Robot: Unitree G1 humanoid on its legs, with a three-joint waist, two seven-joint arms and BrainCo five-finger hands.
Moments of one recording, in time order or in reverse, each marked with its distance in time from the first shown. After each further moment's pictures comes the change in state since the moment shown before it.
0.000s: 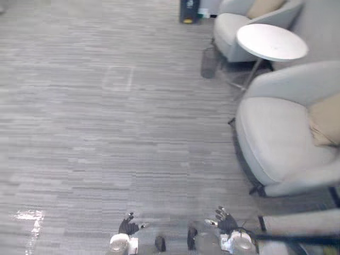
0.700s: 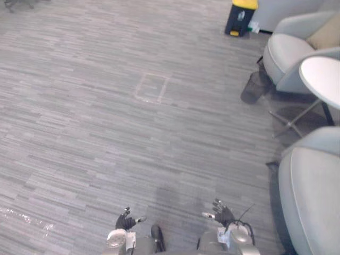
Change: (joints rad) left arm -0.015 0.037 -0.054 0.016 -0.017 0.008 0.006; right arm -0.003 0.004 -0.005 0.001 -0.010 -0.004 0.007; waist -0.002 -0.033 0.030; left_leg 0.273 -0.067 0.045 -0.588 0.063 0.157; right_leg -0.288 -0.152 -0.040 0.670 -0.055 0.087
